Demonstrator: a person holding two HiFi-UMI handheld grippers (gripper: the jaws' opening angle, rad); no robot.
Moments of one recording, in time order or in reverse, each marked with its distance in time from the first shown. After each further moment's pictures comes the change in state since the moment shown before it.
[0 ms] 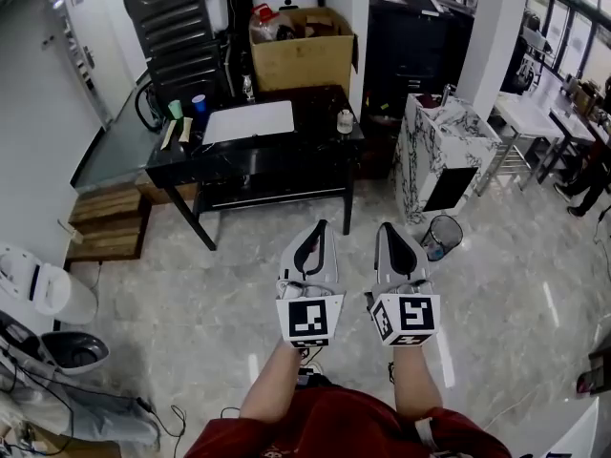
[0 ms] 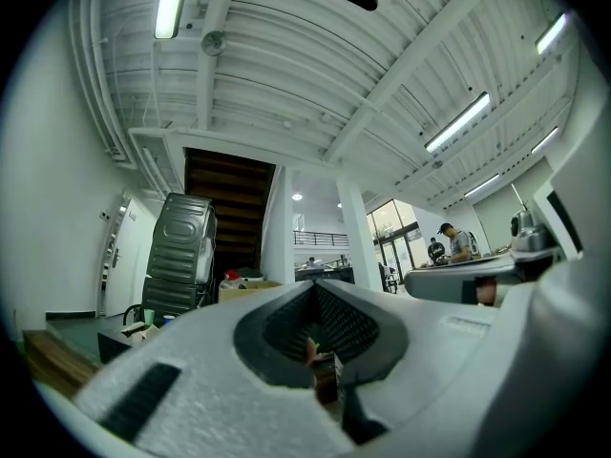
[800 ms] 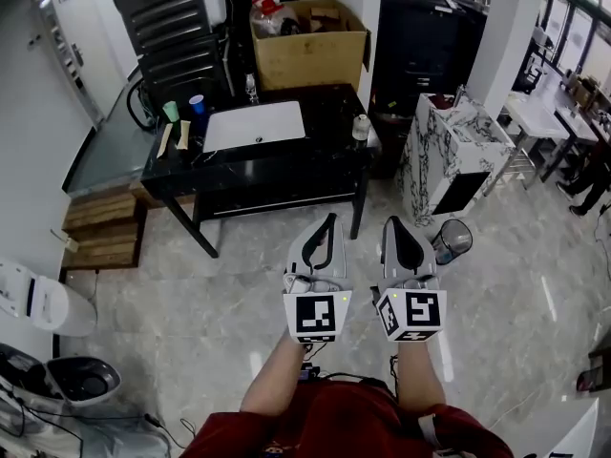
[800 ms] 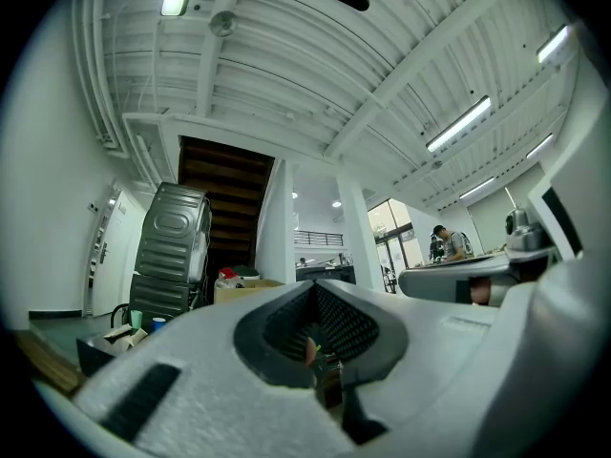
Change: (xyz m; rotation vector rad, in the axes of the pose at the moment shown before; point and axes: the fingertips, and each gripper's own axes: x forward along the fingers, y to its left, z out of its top) left arm 0.090 0.096 -0.031 -0.010 0.016 -0.058; right arm 0.131 0.024 -0.023 -0.028 0.020 -0.042
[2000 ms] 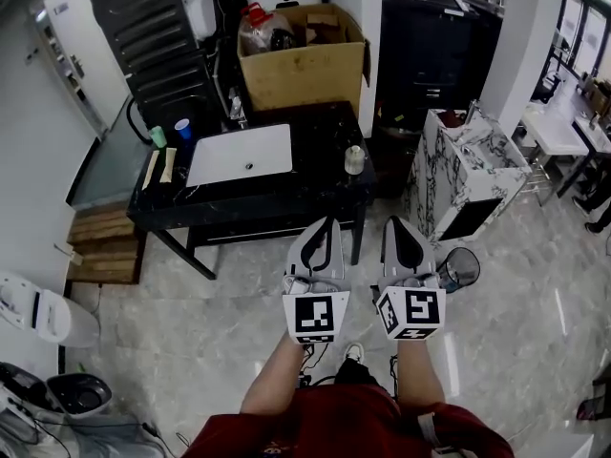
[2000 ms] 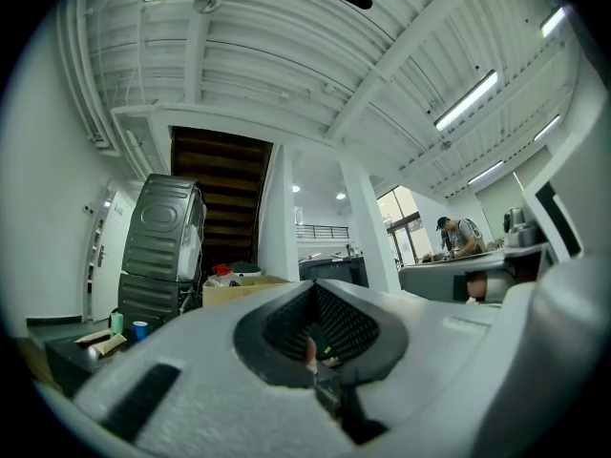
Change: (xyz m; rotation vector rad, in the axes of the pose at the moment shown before) left arm 0.195 -0.008 -0.045 0.036 0.034 0.041; right arm 0.155 -0.137 -0.034 0.056 -0.002 0.028
